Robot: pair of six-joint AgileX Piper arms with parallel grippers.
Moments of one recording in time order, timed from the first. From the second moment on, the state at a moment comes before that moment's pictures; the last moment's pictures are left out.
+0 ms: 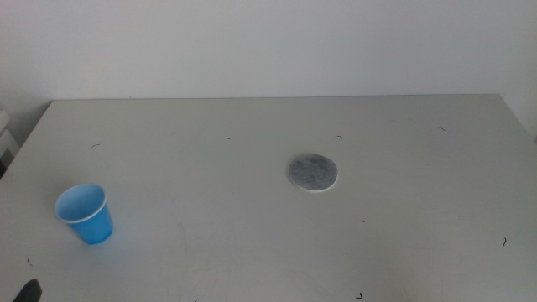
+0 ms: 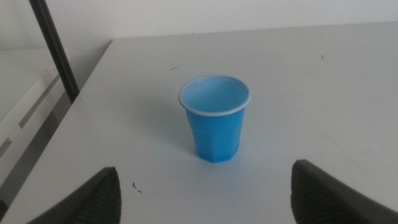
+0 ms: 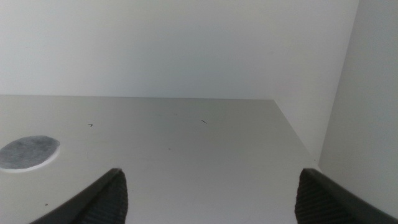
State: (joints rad) left arm -0.02 -0.01 0.03 0.10 0.30 -0.09; right arm -0.04 -0.01 0.03 -0.03 0.14 0.02
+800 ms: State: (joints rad) left arm -0.02 0.33 -0.64 0.10 0.58 -0.10; right arm -0.04 -0.01 0.03 -0.03 0.14 0.02
